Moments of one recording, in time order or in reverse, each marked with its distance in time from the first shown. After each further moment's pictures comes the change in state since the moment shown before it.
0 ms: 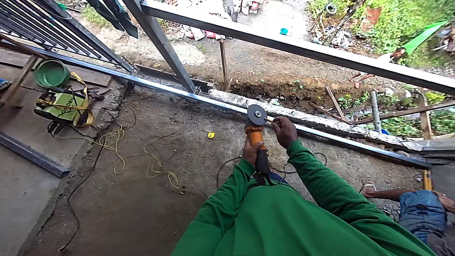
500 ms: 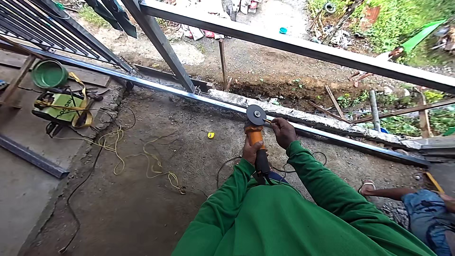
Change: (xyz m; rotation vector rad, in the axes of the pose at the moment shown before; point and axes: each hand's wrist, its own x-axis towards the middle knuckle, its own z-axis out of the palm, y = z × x) left_hand 0.002 -0.002 -0.006 -0.009 -0.003 0.005; right_hand -0.004 -0.003 0.002 0.018 -0.060 0.022
